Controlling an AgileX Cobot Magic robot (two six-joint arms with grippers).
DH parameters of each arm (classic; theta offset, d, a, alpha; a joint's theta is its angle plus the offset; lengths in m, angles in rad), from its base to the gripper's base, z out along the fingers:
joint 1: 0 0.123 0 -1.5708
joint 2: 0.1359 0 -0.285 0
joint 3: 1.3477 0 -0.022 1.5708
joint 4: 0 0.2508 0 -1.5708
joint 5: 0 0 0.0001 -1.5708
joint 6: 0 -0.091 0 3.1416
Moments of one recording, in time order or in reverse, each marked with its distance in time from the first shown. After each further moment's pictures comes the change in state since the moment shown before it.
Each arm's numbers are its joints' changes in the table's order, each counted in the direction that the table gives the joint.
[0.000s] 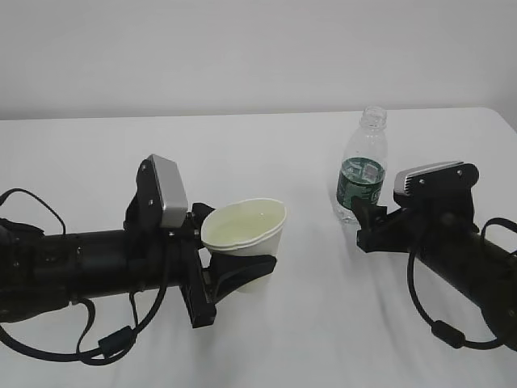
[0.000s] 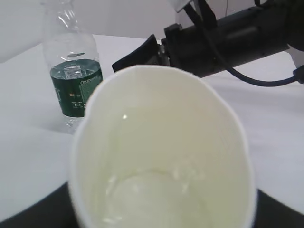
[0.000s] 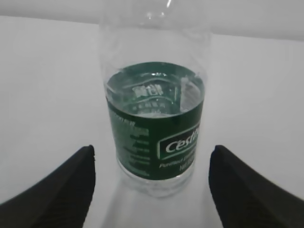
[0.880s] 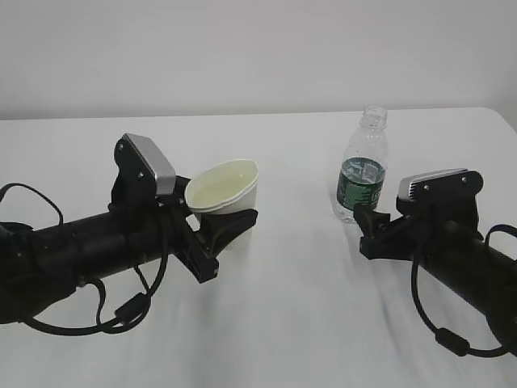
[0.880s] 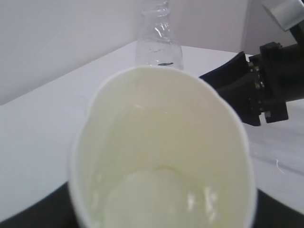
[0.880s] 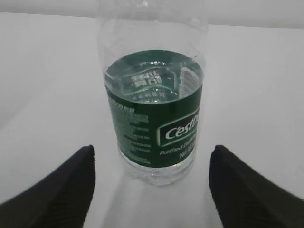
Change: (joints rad) left arm 0.000 0.000 0.000 -0.287 0.000 -0.097; right arm 0.000 -0.002 0.025 -0.002 0.000 -0.025
